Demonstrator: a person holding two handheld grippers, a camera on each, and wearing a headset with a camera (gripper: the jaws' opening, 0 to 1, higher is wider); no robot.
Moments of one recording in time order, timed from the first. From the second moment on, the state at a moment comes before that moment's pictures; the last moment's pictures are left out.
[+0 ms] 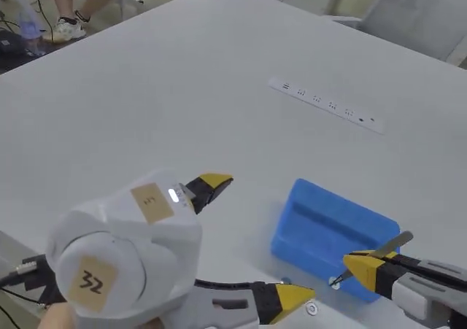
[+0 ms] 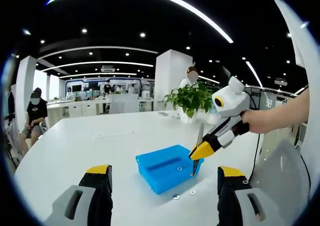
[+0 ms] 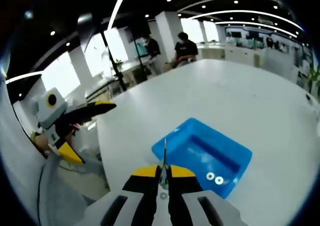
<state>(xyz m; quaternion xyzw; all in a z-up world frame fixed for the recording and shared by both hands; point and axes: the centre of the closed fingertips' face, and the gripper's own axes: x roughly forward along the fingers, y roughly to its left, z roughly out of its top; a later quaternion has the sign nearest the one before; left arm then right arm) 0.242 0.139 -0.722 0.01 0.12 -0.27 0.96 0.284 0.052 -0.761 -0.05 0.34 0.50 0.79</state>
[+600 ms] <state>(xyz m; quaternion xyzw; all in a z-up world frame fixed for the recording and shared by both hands) 0.242 0.139 -0.720 0.00 0.12 -0.27 0.96 0.331 0.066 -0.757 -0.07 0.33 0.49 0.80</state>
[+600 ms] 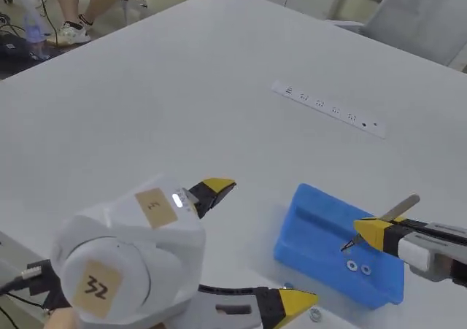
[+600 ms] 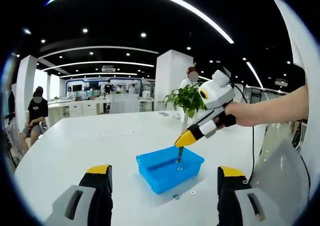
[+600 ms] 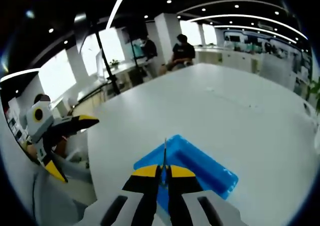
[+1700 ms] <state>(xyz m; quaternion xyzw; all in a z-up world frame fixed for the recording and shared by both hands) 0.242 0.140 -0.724 0.01 0.12 -0.27 0.96 0.357 0.057 -0.816 -0.12 0.37 0.47 0.79</state>
